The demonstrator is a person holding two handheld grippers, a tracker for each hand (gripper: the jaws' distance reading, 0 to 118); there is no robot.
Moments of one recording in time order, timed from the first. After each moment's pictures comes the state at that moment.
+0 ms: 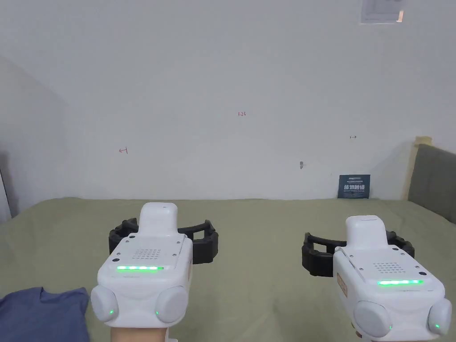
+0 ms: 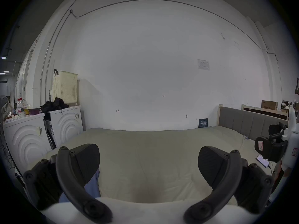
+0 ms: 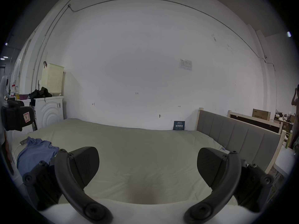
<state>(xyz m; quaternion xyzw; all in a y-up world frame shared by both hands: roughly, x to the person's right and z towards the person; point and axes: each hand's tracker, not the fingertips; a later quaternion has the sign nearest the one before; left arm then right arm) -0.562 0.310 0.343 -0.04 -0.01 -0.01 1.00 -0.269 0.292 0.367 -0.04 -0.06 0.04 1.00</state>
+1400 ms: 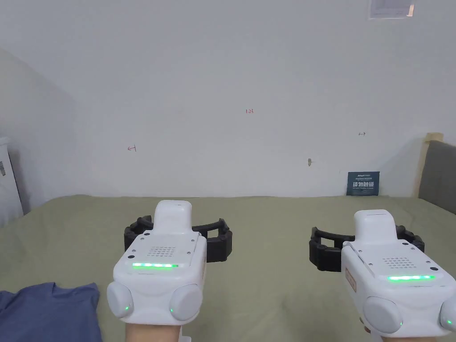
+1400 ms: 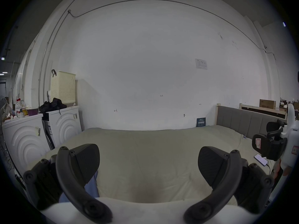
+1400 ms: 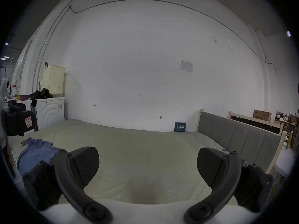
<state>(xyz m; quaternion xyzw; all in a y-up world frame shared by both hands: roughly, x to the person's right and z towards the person) -0.557 0.308 0.347 -0.05 -0.02 -0.01 1.00 -0.271 0.294 0.368 -0.03 -0.05 0.04 1.00</state>
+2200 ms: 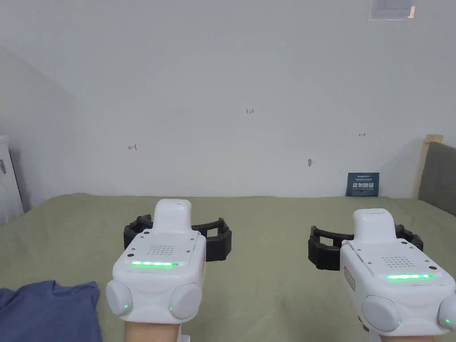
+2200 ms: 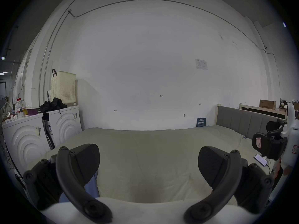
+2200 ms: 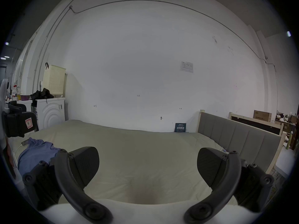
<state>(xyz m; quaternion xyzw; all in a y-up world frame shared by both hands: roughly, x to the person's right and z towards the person) -0.559 0.309 0.349 -0.05 -0.02 -0.01 1.00 -0.275 0.296 0.370 -0.03 -0.05 0.04 1.00</state>
